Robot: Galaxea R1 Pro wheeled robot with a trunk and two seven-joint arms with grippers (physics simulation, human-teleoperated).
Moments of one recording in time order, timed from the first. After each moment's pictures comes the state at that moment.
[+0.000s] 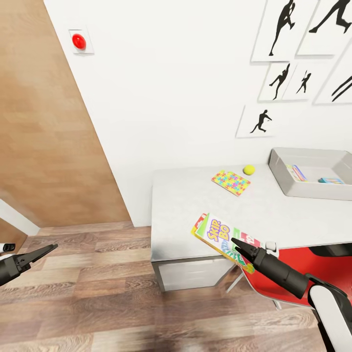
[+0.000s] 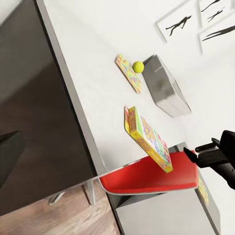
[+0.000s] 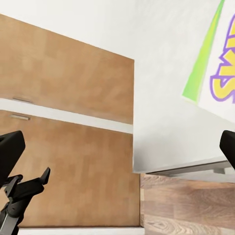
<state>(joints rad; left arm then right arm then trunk) -0.36 0.41 0.69 -1.20 0.18 0.81 -1.57 -0.20 -0.16 -0.24 -1.59 -0.95 0.91 0.53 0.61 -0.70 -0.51</state>
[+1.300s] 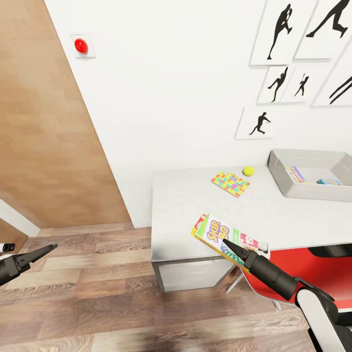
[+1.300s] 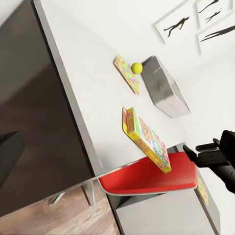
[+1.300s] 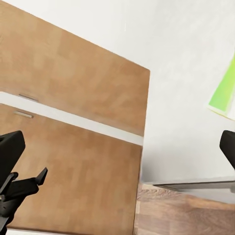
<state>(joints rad) -0.36 0.41 0.69 -1.20 0.18 0.81 -1.57 -0.18 -0.17 -0.11 -1.59 -0.94 0.71 0.56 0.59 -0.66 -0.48</state>
